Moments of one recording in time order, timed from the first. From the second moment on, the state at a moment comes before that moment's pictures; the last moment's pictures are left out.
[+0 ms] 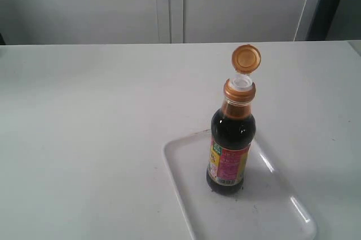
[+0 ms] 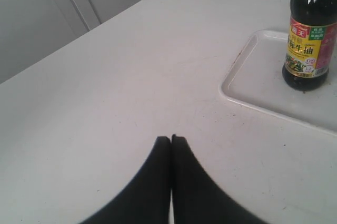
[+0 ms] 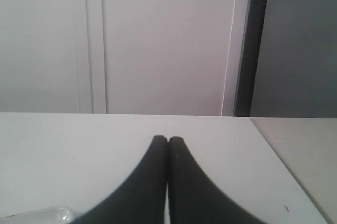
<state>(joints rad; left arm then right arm) -0.74 0.41 -0.50 0.25 0.58 -0.03 -0.02 0.06 -0.12 0.28 0.09 -0.28</state>
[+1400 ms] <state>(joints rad) -0.22 0.31 -0.13 0.07 0.17 0.13 -0.02 0.06 -0.12 0.28 0.10 -0.27</state>
